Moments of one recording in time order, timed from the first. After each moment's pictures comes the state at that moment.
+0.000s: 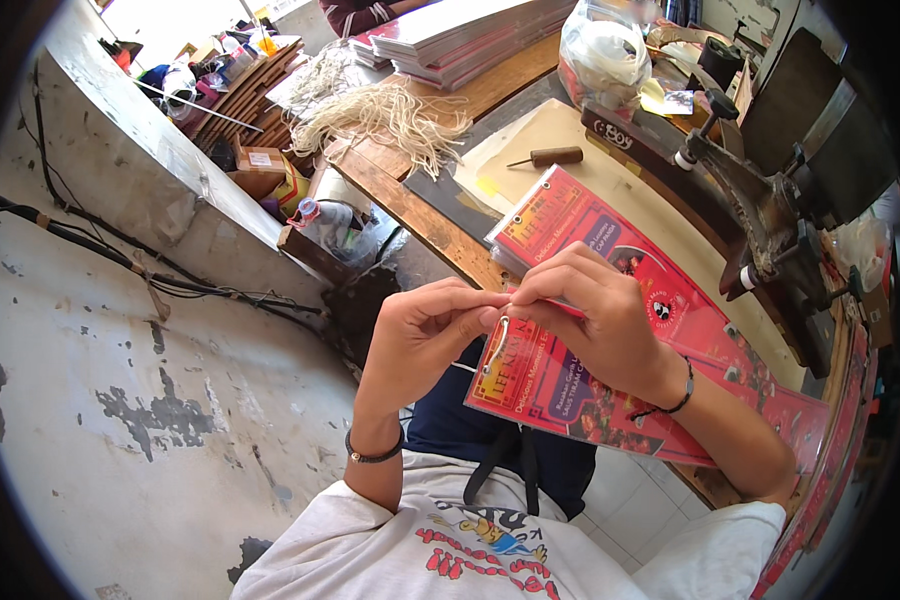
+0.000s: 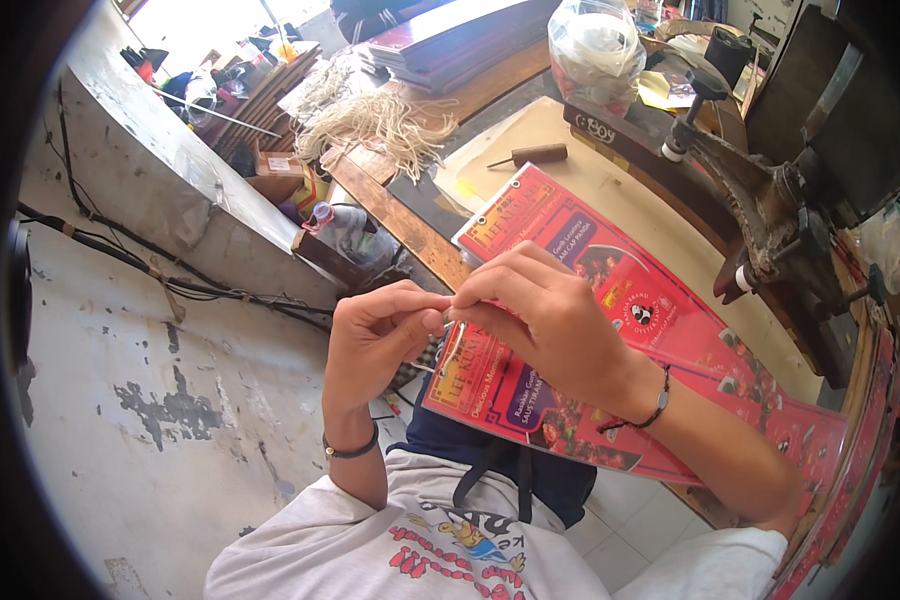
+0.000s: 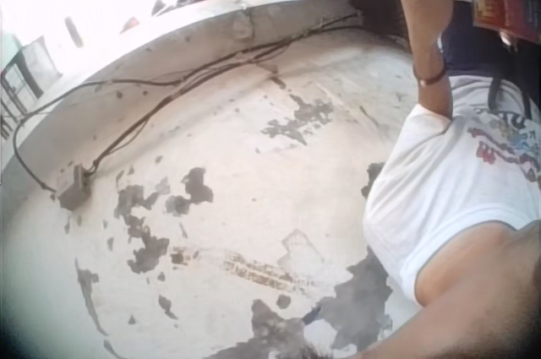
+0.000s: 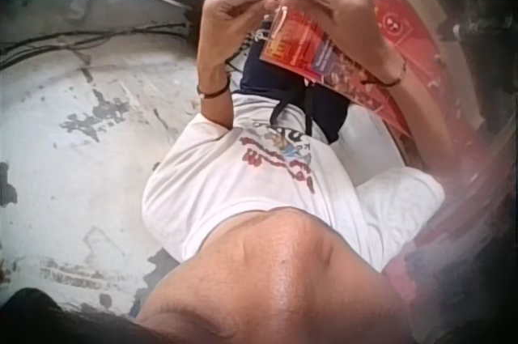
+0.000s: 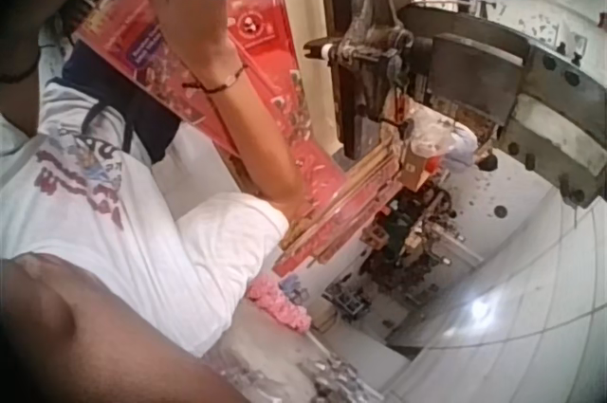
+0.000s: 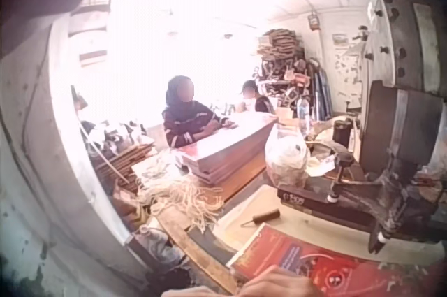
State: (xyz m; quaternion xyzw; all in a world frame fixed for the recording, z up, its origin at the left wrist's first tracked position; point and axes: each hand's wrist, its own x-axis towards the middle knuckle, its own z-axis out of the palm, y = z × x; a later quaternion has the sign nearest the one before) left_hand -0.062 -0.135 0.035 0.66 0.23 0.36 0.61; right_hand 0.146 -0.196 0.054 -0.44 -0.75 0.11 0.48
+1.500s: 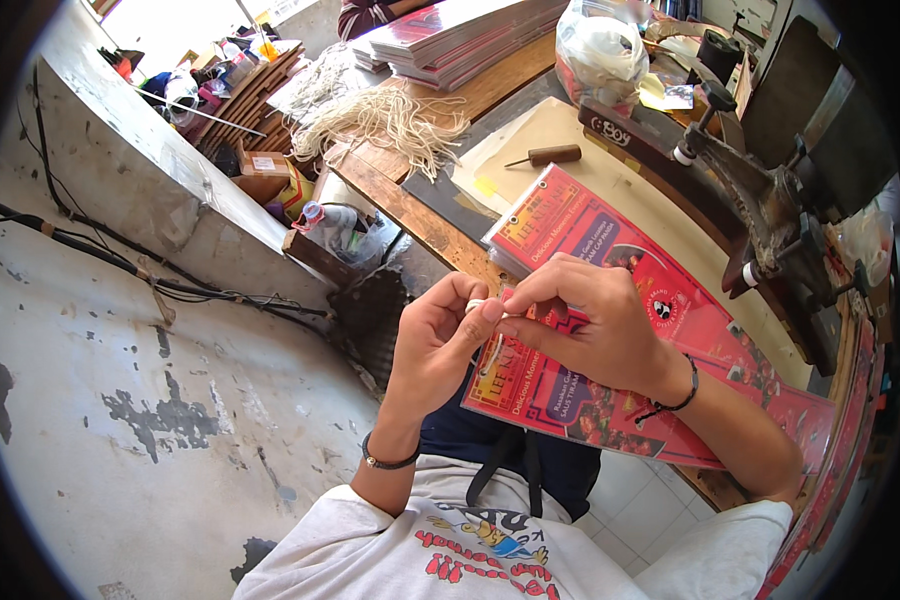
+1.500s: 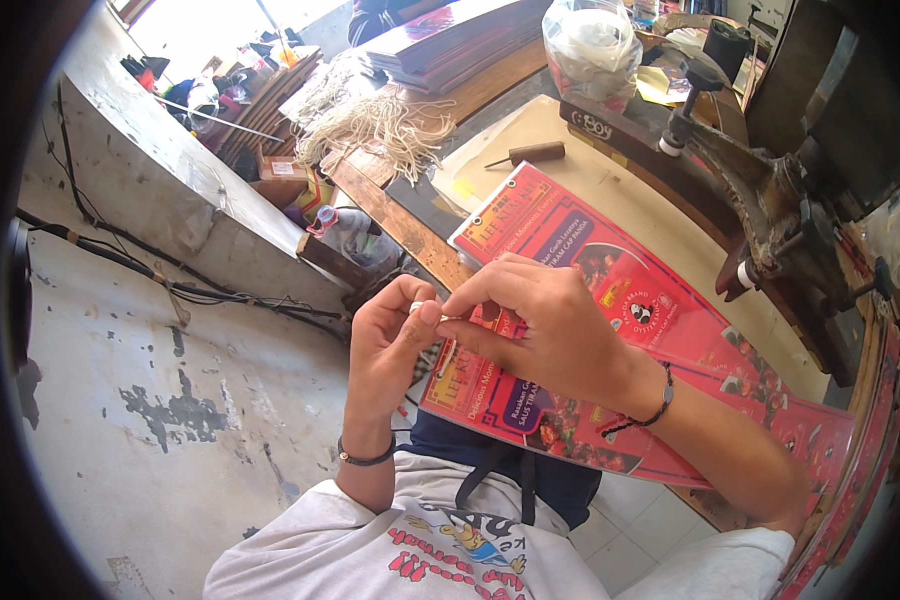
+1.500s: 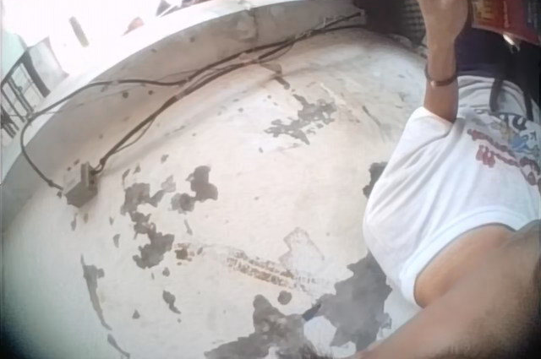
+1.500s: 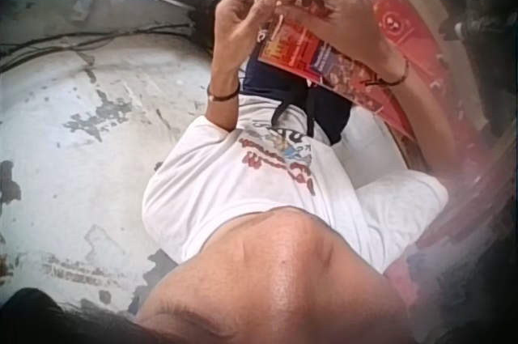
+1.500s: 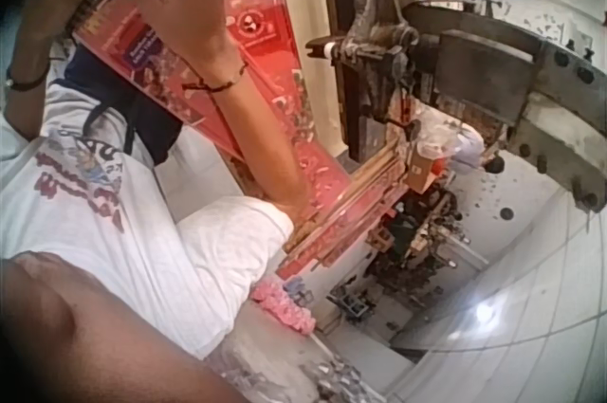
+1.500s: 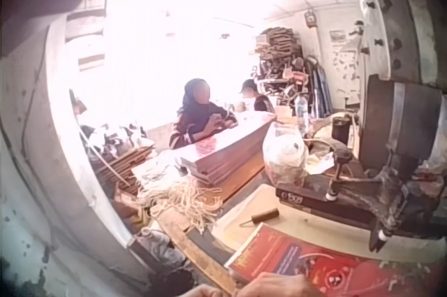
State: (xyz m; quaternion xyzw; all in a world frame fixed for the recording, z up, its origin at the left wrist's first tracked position) left_hand -0.041 -0.151 0.026 0.52 0.23 0.43 0.70; right_hand 0.146 -0.197 0.056 -0.43 -0.72 0.20 0.50
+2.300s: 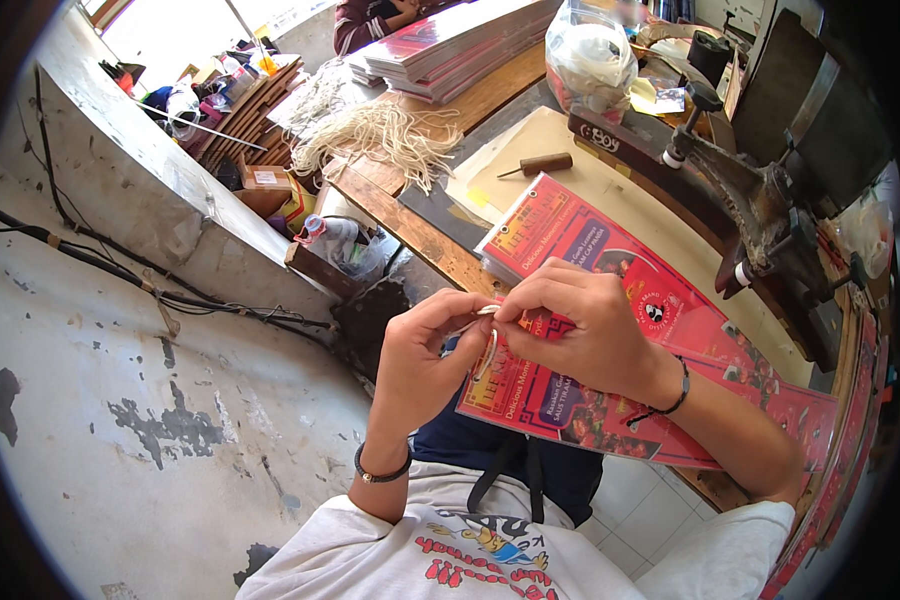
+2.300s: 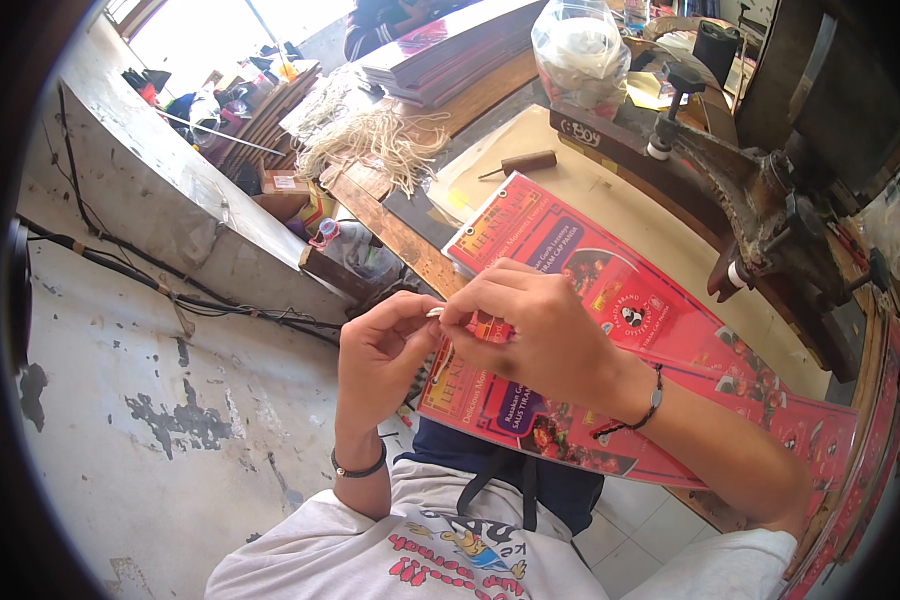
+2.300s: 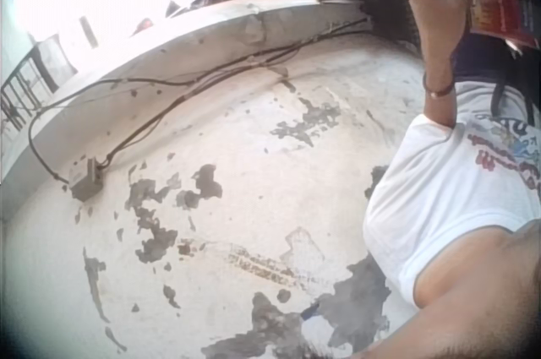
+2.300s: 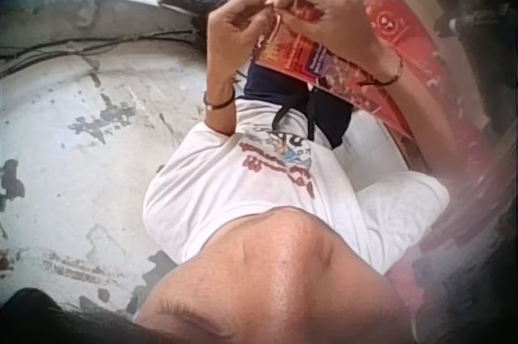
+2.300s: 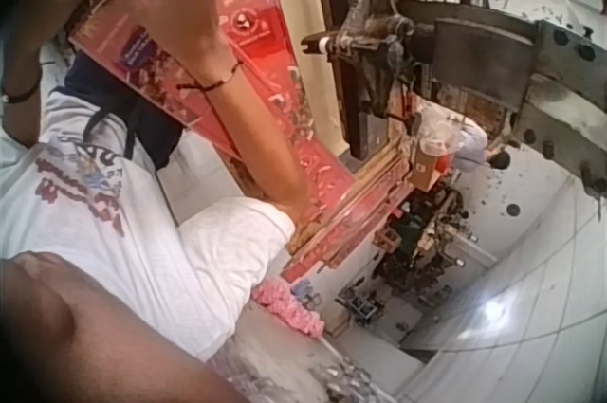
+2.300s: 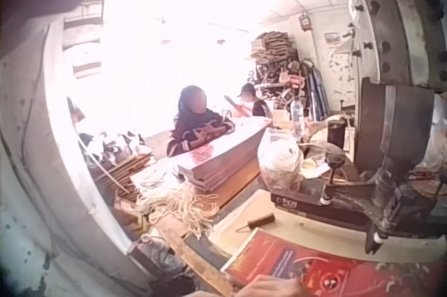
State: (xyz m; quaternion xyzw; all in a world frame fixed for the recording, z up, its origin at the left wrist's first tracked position) left_hand -0.047 -0.149 0.028 0.66 0.27 0.41 0.57; right_hand 0.147 -0.196 0.052 -0.43 -0.73 0.15 0.51
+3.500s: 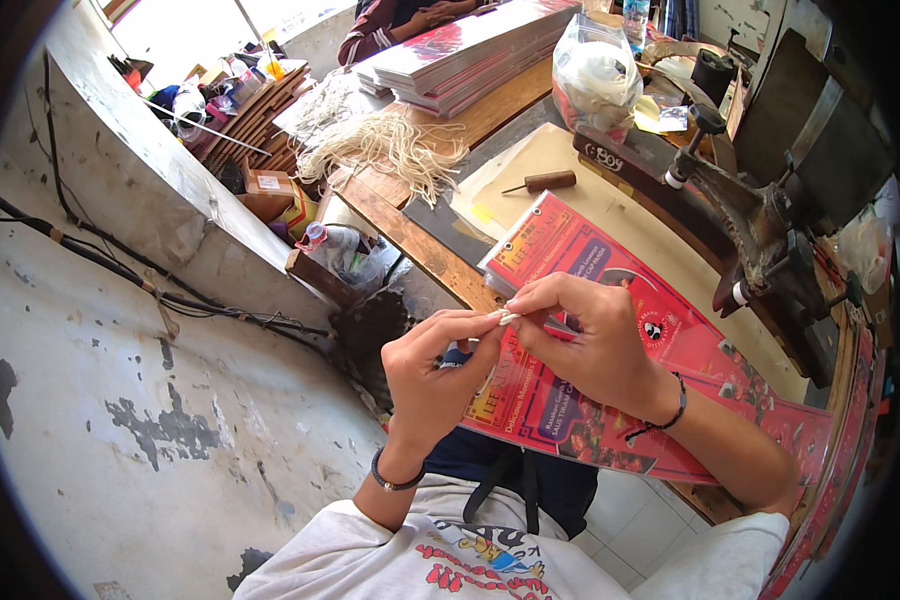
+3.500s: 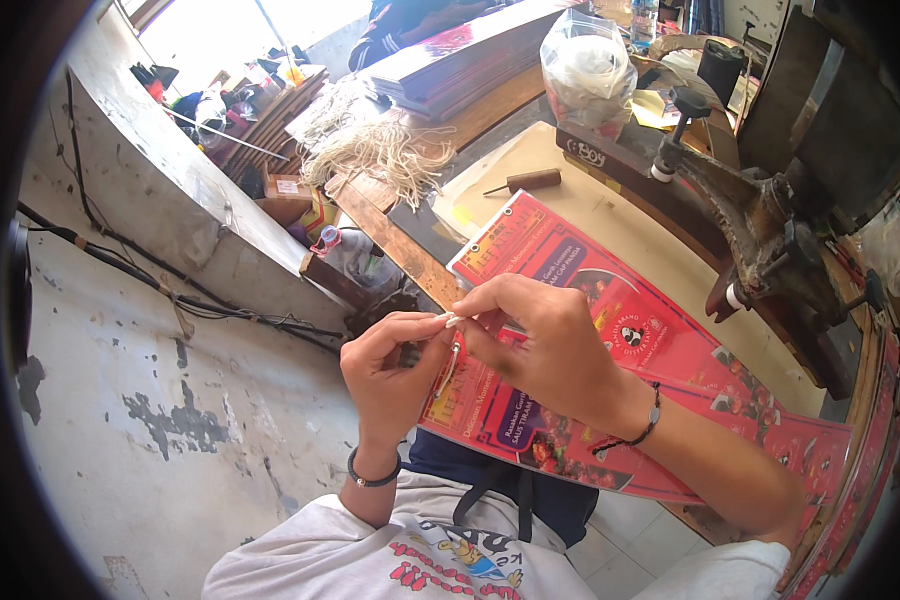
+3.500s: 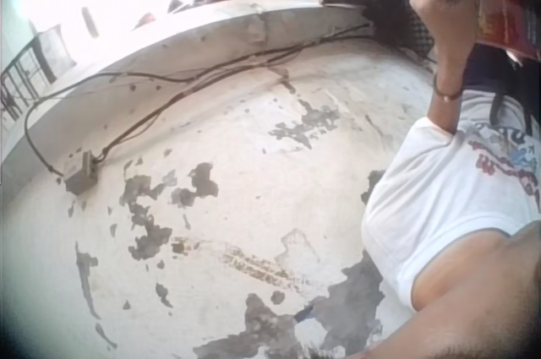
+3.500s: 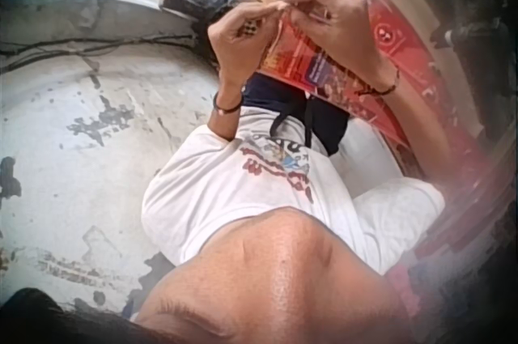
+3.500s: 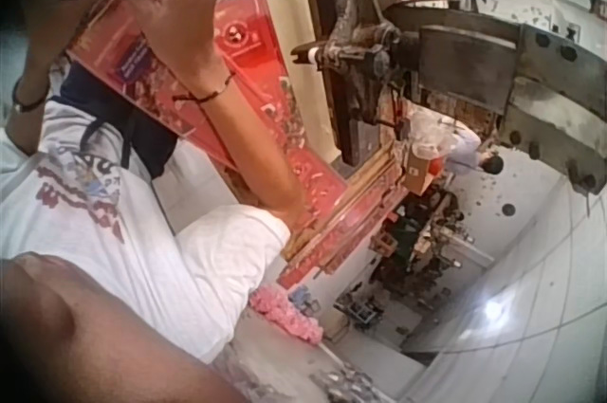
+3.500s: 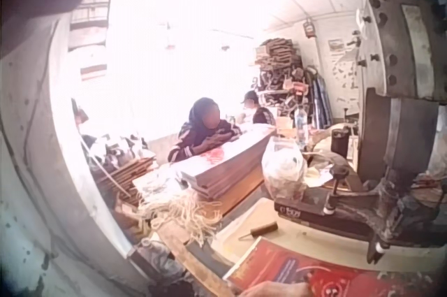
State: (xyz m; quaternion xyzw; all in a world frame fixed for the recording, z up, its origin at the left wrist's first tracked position) left_hand -0.035 -0.156 0.023 0.74 0.29 0.51 0.34; right_hand 0.150 -0.198 0.051 -0.46 -0.69 0.19 0.52
